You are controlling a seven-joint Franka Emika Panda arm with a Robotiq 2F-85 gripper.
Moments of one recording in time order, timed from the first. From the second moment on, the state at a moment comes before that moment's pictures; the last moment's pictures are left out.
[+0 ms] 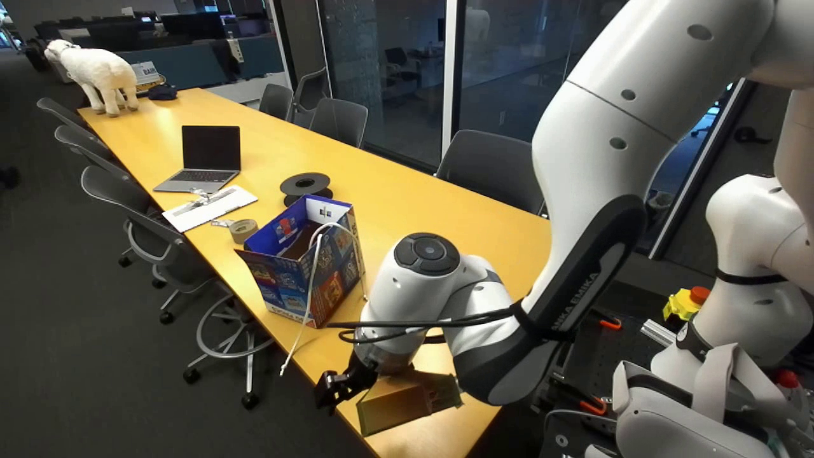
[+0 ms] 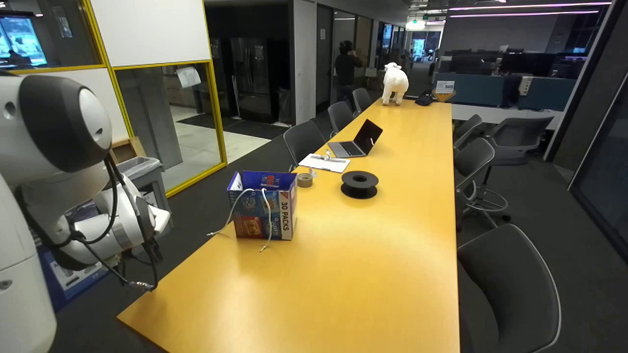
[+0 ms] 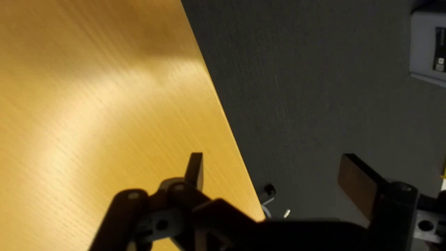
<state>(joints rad) 0.81 0.42 -0.10 -2.24 -0.21 3.02 1.43</state>
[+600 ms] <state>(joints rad) 1.34 0.69 -0.69 -2.10 -0.29 3.28 1.68</state>
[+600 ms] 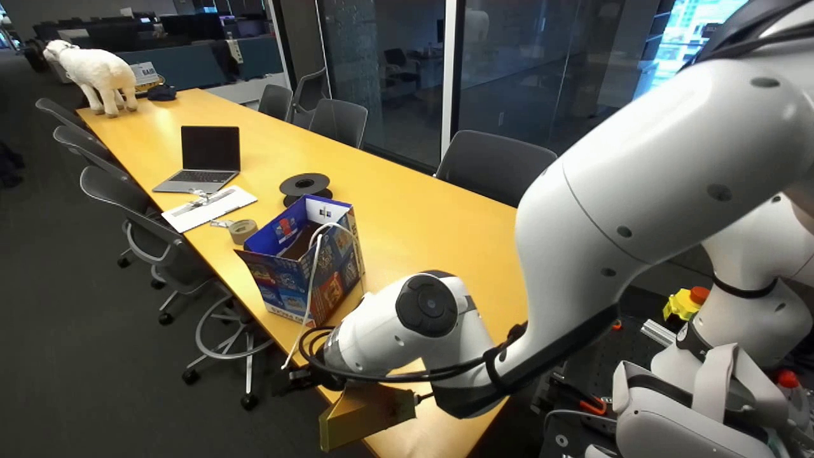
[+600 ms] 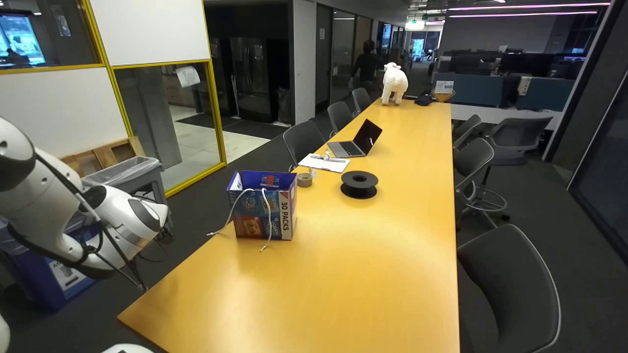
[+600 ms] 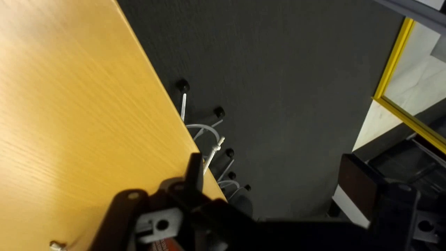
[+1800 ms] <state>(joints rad) 1.34 1.29 -0.91 -1.65 0.23 3.03 1.47</state>
